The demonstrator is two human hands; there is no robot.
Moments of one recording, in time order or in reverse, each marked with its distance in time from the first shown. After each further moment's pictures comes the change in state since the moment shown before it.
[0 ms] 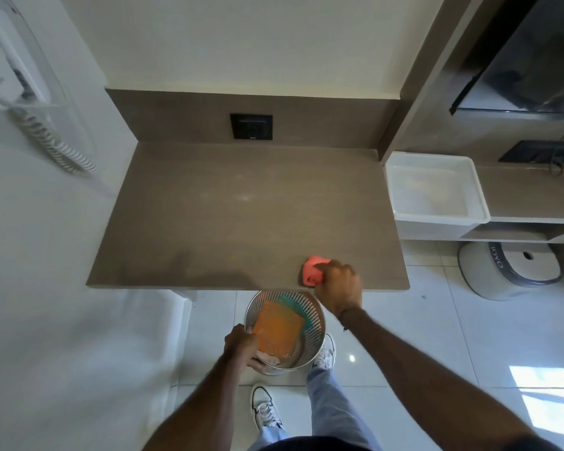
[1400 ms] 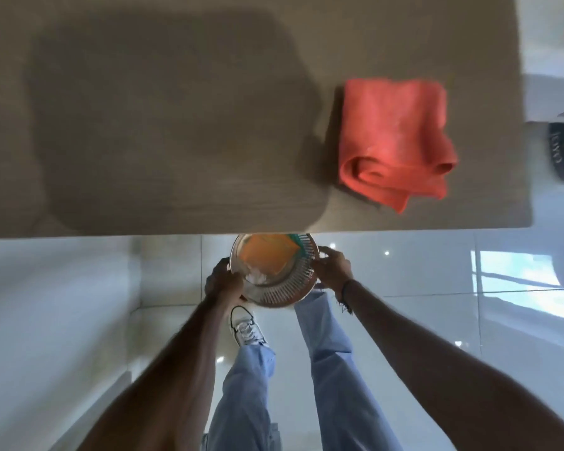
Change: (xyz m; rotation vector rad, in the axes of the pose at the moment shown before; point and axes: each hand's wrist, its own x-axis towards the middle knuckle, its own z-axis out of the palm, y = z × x) left_hand 0.256 -0.065 0.116 -0.003 0.032 -0.065; right_hand 0.035 0.133 0.311 0.687 -0.514 0.765
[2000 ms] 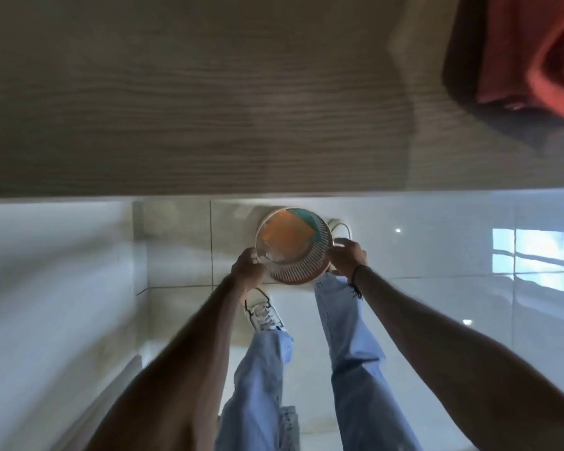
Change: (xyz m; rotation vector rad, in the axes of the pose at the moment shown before) left_hand 0.077 -0.049 0.023 0.136 -0.263 -0.011; right_hand 0.061 0.043 0.066 -0.088 0.070 0.111
